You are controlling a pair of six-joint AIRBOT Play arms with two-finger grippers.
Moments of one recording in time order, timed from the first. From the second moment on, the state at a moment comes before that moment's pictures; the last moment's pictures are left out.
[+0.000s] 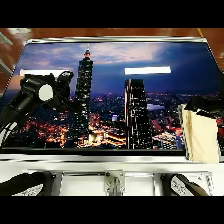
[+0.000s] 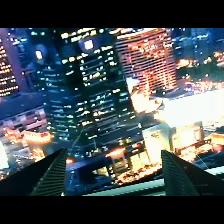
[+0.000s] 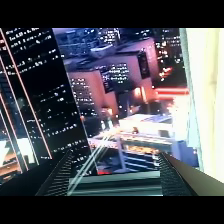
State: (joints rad) left arm -0.44 -1.26 1.24 1.55 -1.28 -1.75; right arm -0.38 -1.14 1.22 -1.31 1.47 1.42
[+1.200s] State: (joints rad) left arm -0.44 -1.26 1.24 1.55 -1.26 -1.76; right arm -0.38 -1.14 1.22 -1.30 1.45 1.42
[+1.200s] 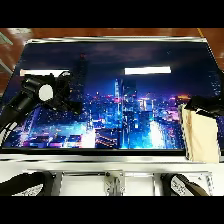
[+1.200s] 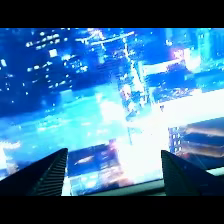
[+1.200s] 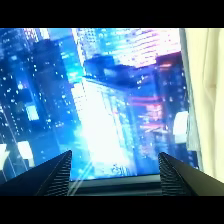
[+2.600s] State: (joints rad) left arm 0.08 -1.89 1.70 1.51 -1.12 -1.85; right arm -0.38 -1.14 1.22 -1.25 1.26 1.41
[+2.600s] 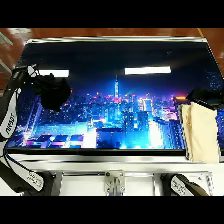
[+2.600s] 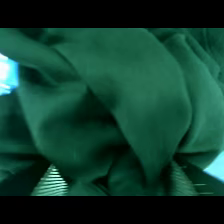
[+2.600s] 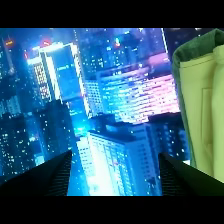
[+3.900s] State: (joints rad) left arm -0.75 -1.16 1.42 1.39 -1.00 -1.79; right arm -0.38 -0.70 1.13 -1.00 1.51 1.23
